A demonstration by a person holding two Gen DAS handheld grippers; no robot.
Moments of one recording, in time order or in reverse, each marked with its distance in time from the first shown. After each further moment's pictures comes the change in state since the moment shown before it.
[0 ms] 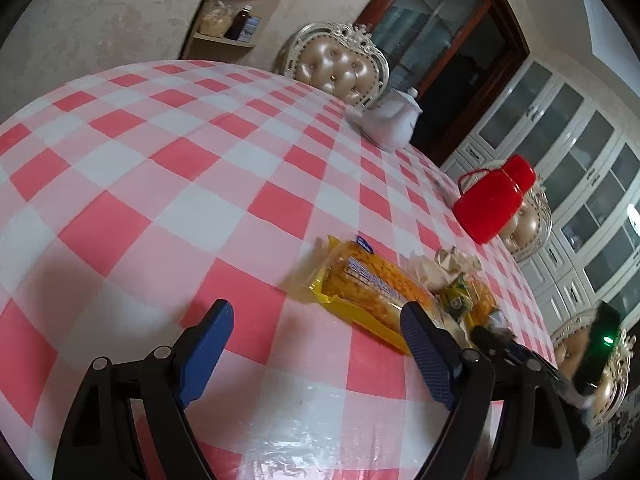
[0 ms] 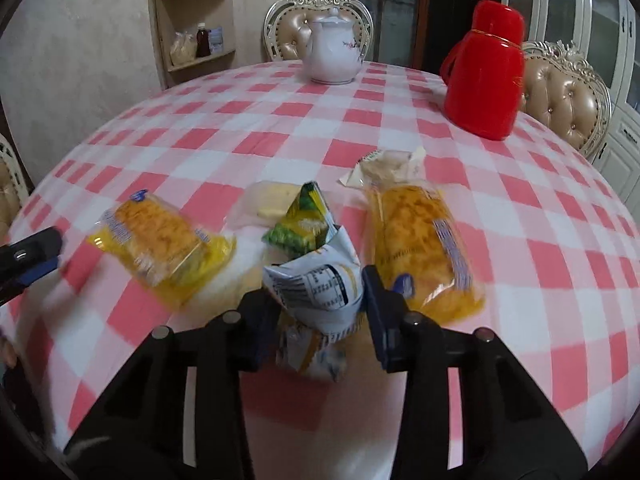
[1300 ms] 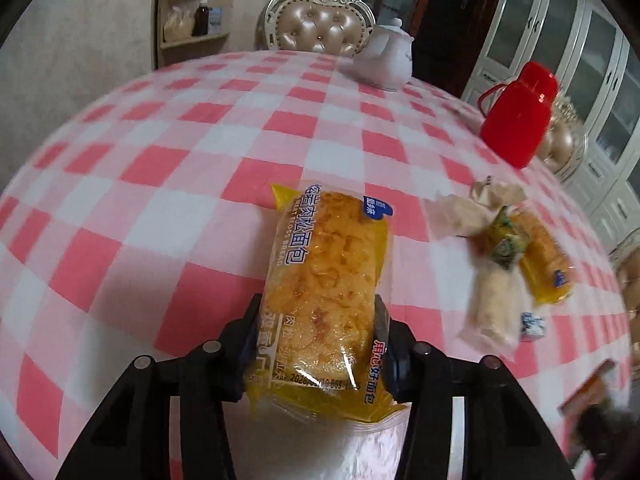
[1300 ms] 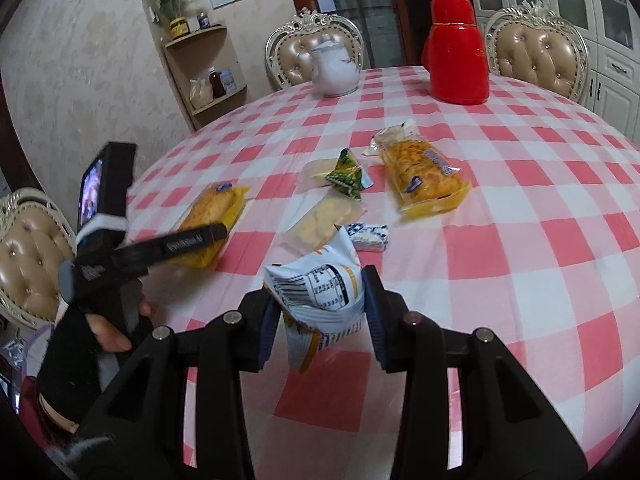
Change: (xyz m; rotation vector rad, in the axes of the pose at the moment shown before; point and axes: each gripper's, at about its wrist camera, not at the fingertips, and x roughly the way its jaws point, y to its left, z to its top) left arm 0.030 -0.032 -0.005 0.228 0.130 0.196; right arm -0.091 0.017 -0.060 0.186 -0.057 0.131
